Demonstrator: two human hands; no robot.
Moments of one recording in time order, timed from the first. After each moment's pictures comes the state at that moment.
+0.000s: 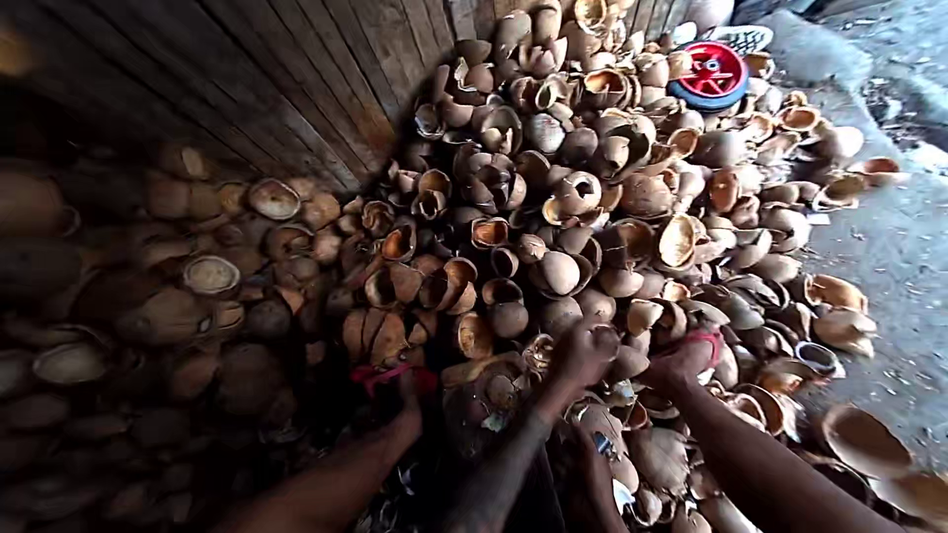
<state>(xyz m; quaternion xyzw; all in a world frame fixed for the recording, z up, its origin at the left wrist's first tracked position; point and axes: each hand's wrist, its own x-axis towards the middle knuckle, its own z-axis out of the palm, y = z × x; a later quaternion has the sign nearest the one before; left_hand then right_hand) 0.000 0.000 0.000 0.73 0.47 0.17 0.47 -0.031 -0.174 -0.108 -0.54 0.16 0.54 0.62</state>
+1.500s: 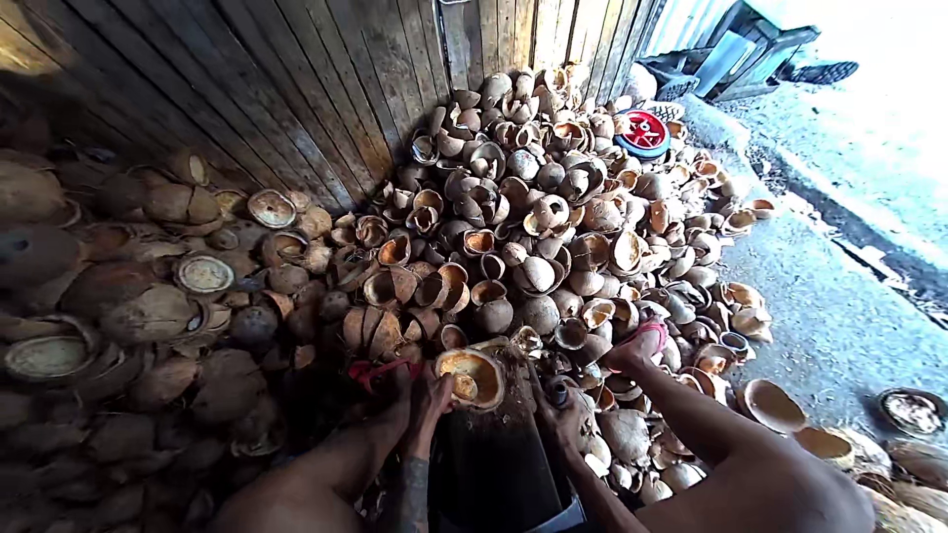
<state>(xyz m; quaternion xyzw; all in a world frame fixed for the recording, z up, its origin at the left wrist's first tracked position) -0.250 -0.033 -0.004 0.53 0.72 0.12 0.44 -0.055 -0.164 -0.112 -0.75 -0.29 0.19 0.57</state>
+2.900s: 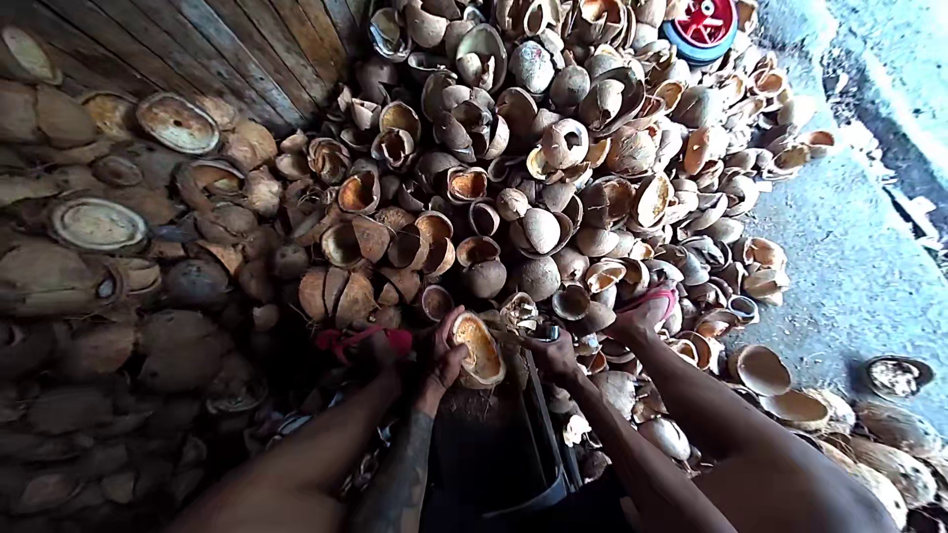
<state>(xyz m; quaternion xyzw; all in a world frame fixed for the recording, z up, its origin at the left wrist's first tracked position) -0.211 0.007 -0.094 0.67 0.48 0.30 0.49 0.022 -0.087 -0.137 -0.65 -0.21 0.50 0.53</state>
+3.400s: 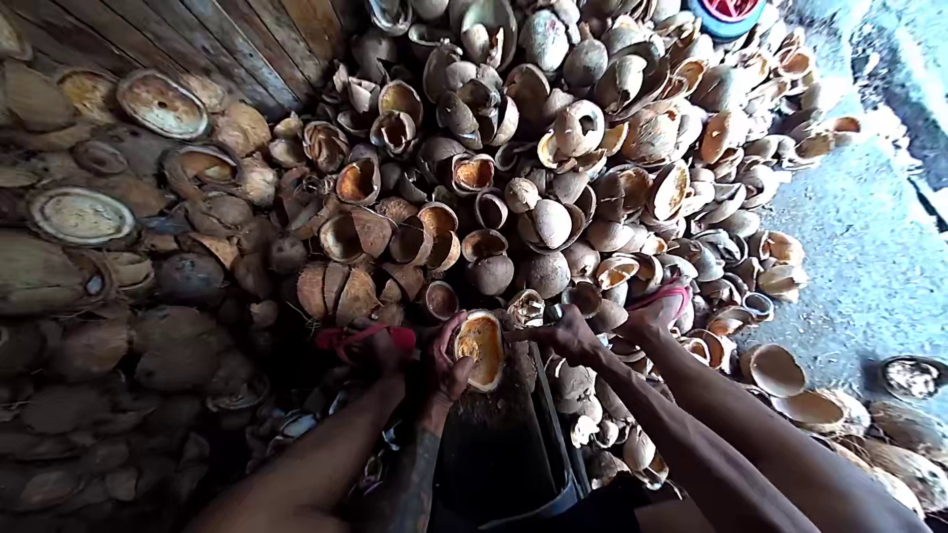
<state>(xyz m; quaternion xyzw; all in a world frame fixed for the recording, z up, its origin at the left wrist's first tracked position) -0.220 -0.004 -0.099 0.68 0.45 0.37 0.46 0.056 -0.043 -0.090 -0.64 -0.37 0.56 0.37</state>
